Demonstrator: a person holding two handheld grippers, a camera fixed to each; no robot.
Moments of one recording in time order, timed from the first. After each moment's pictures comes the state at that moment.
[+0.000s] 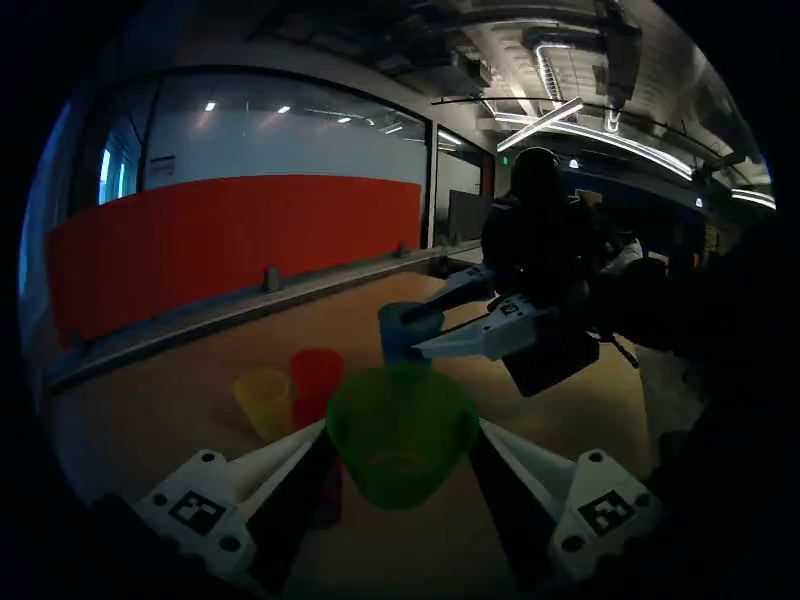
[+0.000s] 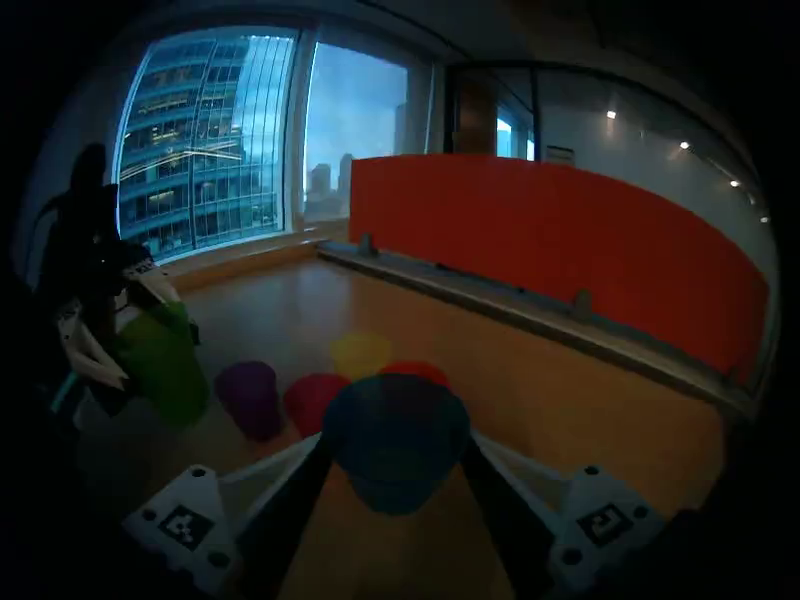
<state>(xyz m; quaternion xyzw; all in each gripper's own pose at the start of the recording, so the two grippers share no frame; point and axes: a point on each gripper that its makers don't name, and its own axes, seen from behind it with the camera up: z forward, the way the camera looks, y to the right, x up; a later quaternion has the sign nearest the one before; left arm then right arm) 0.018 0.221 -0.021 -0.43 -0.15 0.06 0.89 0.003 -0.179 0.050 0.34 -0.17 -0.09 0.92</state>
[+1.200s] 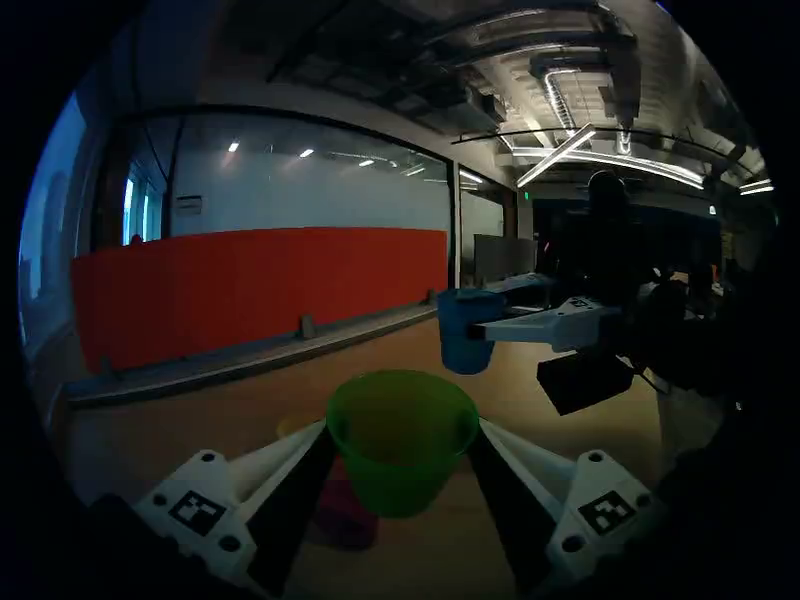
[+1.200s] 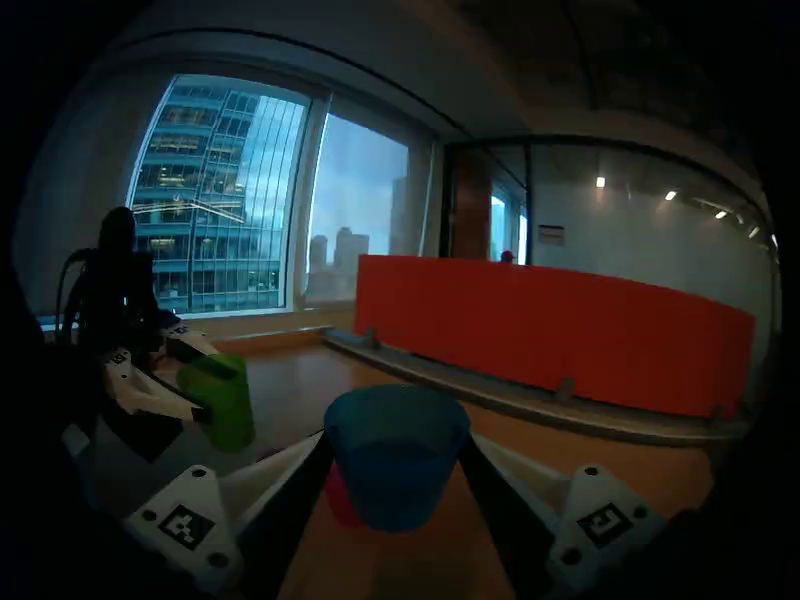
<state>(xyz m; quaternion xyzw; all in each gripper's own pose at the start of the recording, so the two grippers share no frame) 0.070 0.195 -0.015 -0.39 -0.07 0.04 0.92 0.100 -0.198 0.016 0.34 -0.04 -0.06 0.94</state>
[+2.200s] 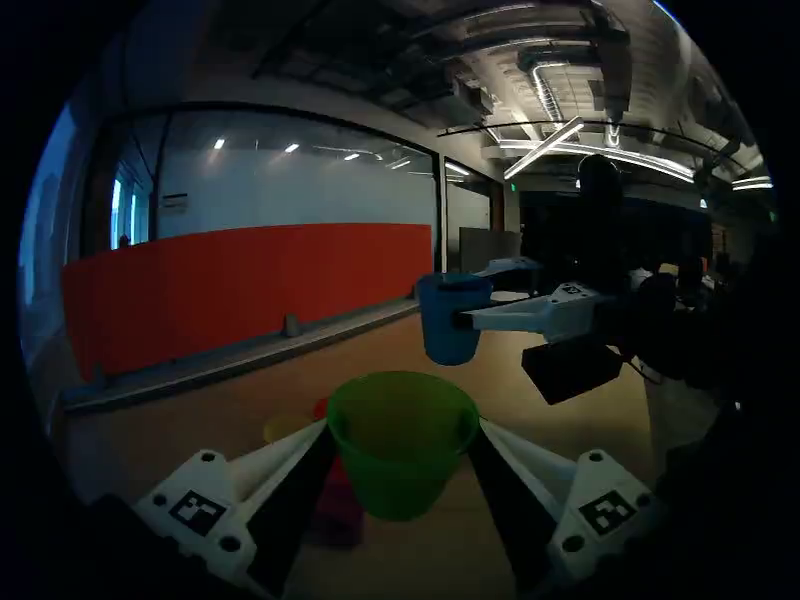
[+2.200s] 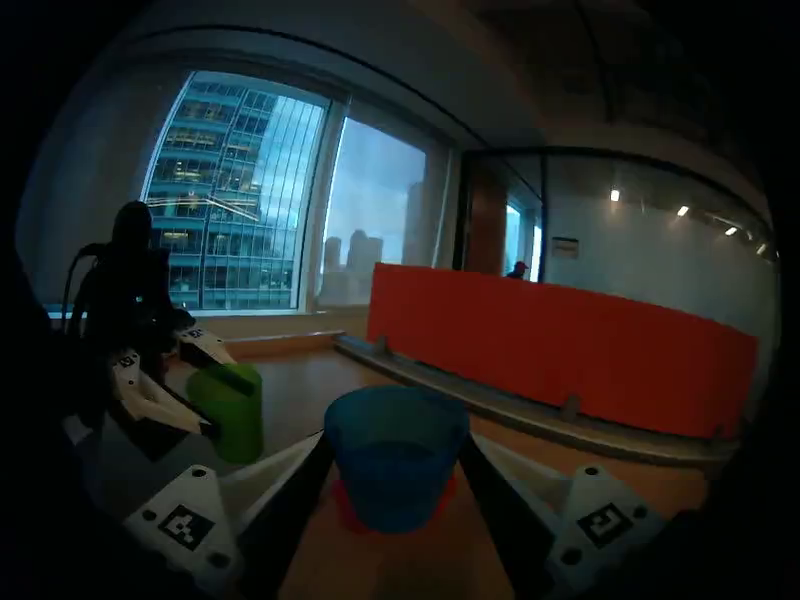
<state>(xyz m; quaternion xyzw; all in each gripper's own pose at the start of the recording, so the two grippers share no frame) 0.072 0.209 -0.025 -0.41 -0.09 0.05 0.91 0.119 -0.208 0.003 0.36 -0.02 -0.08 0.93</state>
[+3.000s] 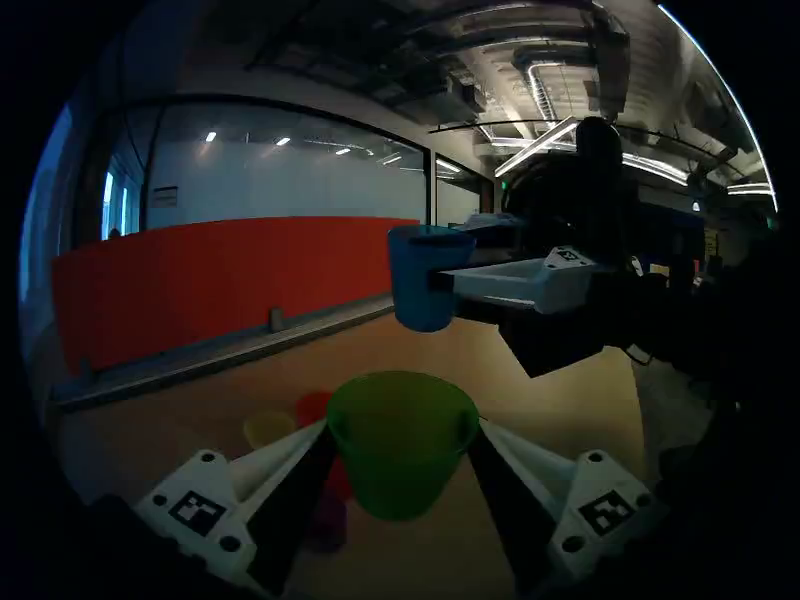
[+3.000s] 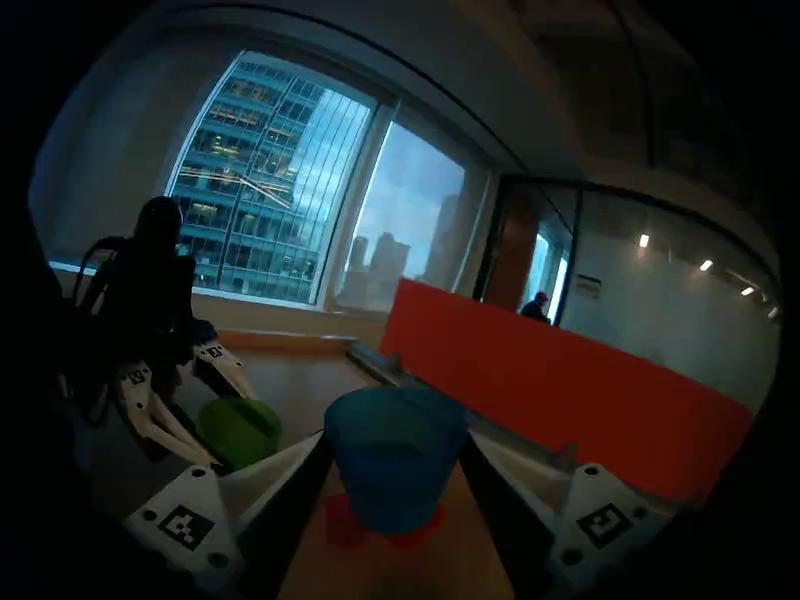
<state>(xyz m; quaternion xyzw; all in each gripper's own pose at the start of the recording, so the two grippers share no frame) 0.064 0.228 -0.025 -0.43 -0.09 0.05 0.90 0.155 -0.226 0.003 0.39 0.02 -0.16 0.91</state>
